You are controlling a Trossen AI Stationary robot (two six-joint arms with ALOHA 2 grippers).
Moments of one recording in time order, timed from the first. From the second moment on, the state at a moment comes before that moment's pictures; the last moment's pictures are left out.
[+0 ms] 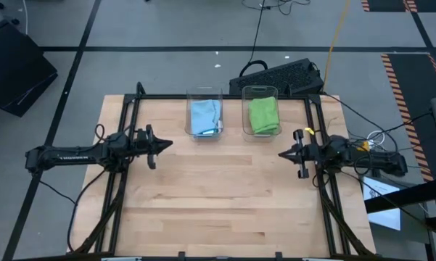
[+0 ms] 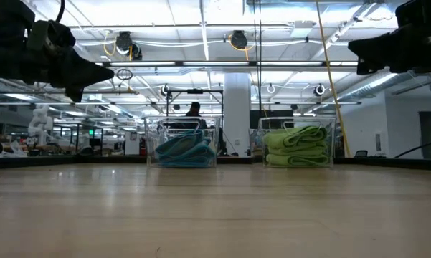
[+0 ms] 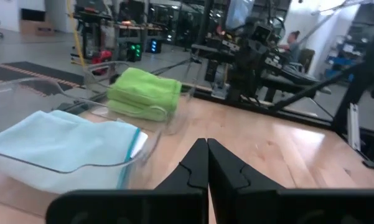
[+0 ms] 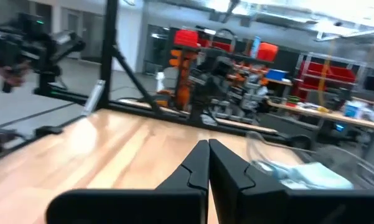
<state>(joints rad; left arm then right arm) 0.16 0.32 0.01 0.28 -0.02 -0.18 -0.09 0.00 0.02 0.09 -0.18 -0.17</state>
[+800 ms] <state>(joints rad) 0.16 0.24 0.01 0.21 0.12 -0.05 0.12 0.00 0.01 0.09 0.10 -0.21</state>
